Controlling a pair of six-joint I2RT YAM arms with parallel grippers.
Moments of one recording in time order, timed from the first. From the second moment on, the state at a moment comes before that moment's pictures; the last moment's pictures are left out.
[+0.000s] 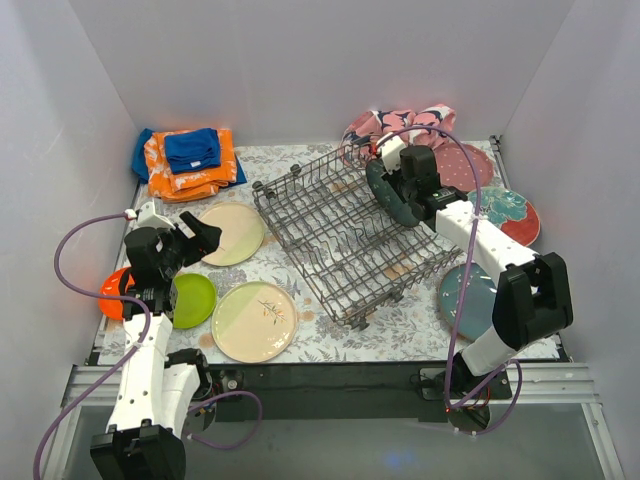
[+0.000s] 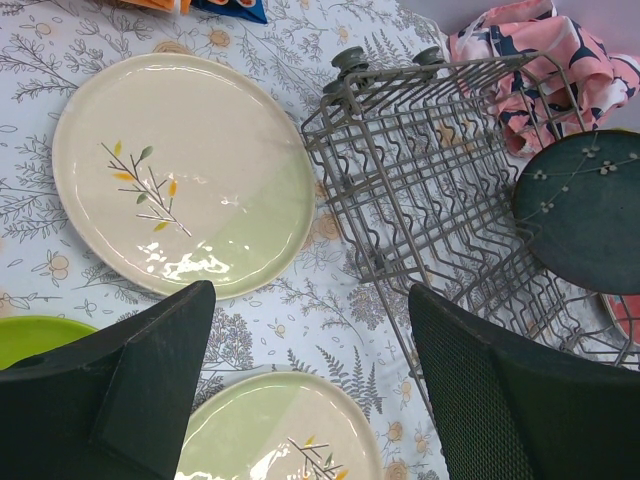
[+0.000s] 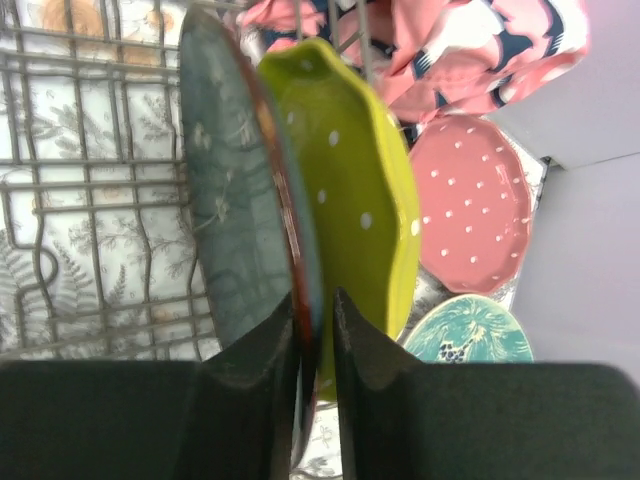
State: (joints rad) left arm 0.15 0.74 0.61 -0.23 0.30 -0.49; right arm 0.43 1.57 1.23 -0.20 0.25 -0.43
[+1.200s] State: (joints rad) left arm 0.15 0.85 0.61 -0.23 0.30 -0.53; right arm 0.32 1.20 1.16 -0.23 -0.41 -0.42
